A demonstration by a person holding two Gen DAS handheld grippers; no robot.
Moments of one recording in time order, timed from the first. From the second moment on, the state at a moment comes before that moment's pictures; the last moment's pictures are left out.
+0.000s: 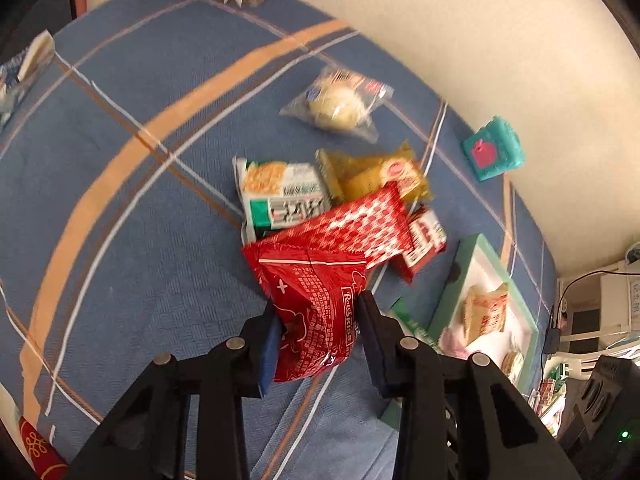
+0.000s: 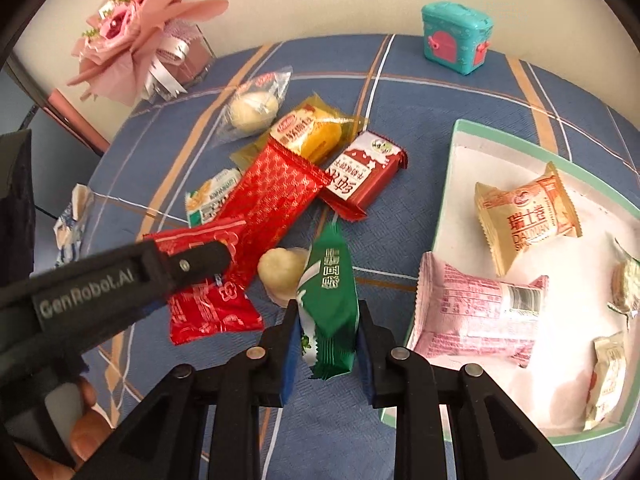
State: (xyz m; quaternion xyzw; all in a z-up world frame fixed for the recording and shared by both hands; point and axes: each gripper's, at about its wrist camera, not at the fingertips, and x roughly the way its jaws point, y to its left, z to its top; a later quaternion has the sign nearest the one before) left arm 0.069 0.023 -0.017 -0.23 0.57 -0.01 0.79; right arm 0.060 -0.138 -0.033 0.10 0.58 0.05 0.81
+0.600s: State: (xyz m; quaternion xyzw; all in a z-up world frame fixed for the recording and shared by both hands) left arm 0.060 0.005 0.025 -0.20 0.53 -0.01 0.82; right arm 0.049 -0.155 0.011 0.13 0.53 0.05 0.84
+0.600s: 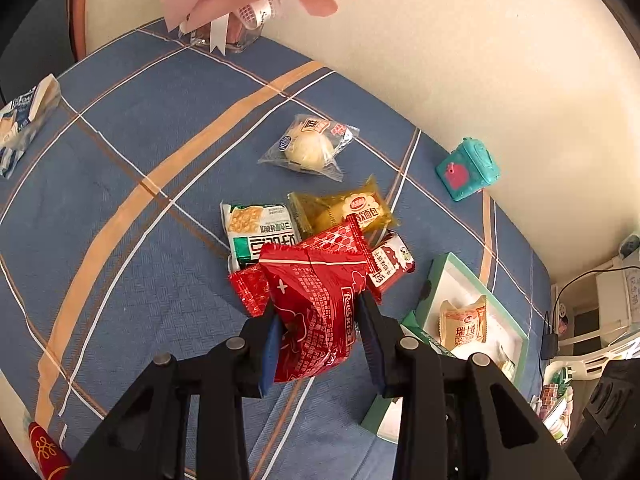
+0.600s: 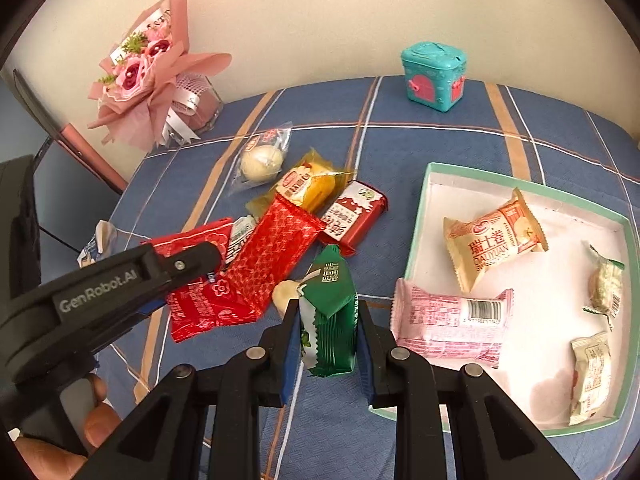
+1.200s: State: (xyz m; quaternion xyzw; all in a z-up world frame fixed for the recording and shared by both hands) left arm 0.054 -0.099 0.031 -0.11 0.53 -0.09 0.84; right arm 0.034 -0.287 0.015 0.23 0.50 -0.09 0.83
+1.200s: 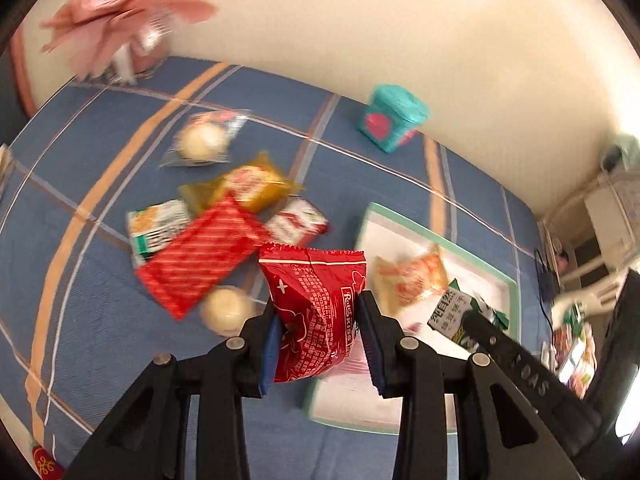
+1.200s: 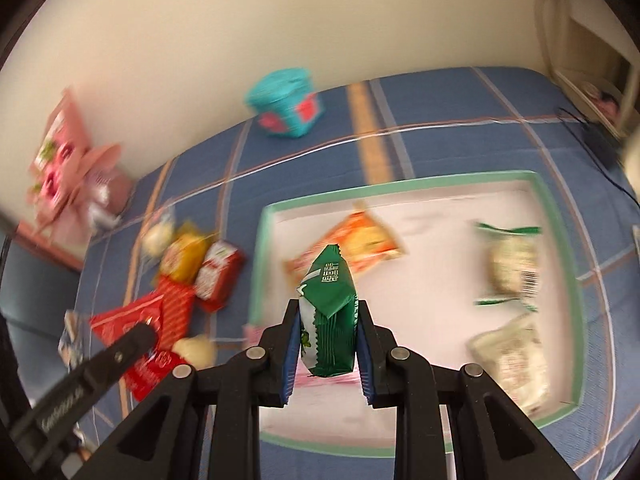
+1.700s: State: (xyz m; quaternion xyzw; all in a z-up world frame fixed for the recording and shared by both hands) left arm 0.059 -0.209 0.011 -0.02 0.54 -0.20 0.82; right arm 0.016 -0.370 0.016 0.26 0.48 -0.19 0.82
